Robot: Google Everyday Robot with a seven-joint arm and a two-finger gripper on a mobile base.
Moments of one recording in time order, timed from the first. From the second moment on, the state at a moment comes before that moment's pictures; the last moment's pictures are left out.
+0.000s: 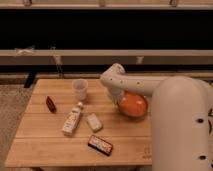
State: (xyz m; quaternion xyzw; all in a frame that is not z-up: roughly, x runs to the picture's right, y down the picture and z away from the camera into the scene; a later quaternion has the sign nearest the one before) arm 0.074 0.077 0.893 -0.25 -0.17 -0.71 0.63
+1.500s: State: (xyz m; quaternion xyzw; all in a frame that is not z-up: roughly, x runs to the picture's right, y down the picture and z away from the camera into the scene) arm -0.027 0.109 0.819 -0.16 -0.23 -0.76 0.59
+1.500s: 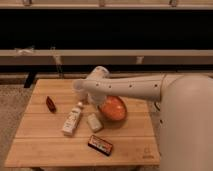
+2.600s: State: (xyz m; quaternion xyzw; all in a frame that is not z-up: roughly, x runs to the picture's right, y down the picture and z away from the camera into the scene) arm 0.044 0.051 0.895 -0.17 -0.19 -0.76 0.59
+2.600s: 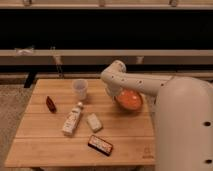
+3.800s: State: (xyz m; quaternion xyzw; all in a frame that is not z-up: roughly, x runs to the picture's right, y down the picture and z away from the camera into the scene) arm -0.019 0.098 0.838 -0.14 -0.28 -0.77 0.55
